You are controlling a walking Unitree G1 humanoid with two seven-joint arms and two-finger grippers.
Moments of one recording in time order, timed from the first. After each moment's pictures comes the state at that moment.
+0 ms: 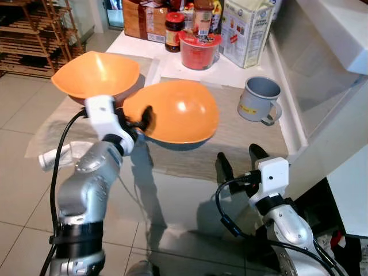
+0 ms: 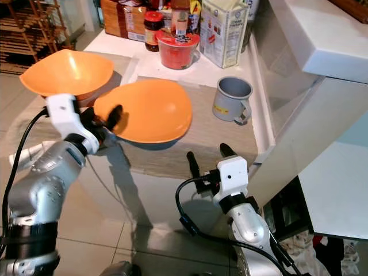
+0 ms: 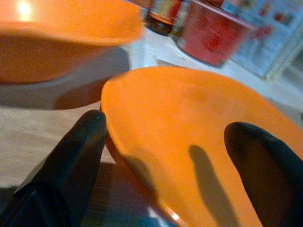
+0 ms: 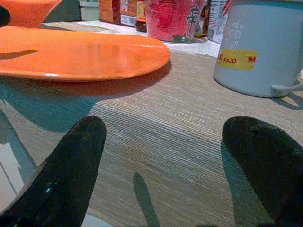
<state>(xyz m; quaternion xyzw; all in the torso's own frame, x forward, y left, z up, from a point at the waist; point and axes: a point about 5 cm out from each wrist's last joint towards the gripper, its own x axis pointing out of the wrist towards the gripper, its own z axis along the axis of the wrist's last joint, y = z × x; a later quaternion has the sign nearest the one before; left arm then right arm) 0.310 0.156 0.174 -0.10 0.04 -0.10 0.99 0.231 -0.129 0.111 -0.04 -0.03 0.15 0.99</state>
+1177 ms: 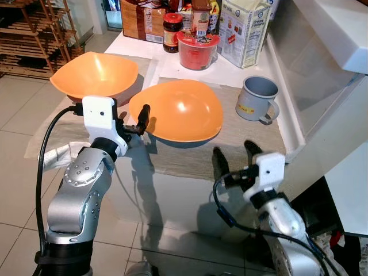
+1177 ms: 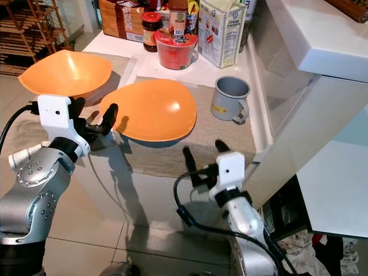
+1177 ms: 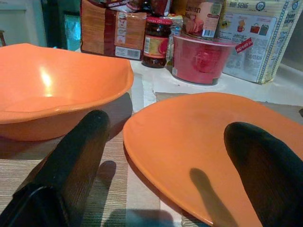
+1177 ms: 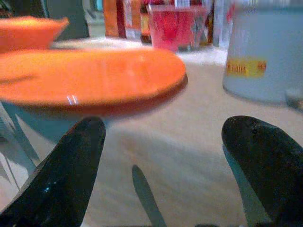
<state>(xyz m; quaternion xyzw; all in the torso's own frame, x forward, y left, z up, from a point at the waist) 0.289 0.166 0.190 -0.01 -0.03 -0.09 1.00 0.244 -0.120 0.117 0.01 -0.06 0.17 0.98</state>
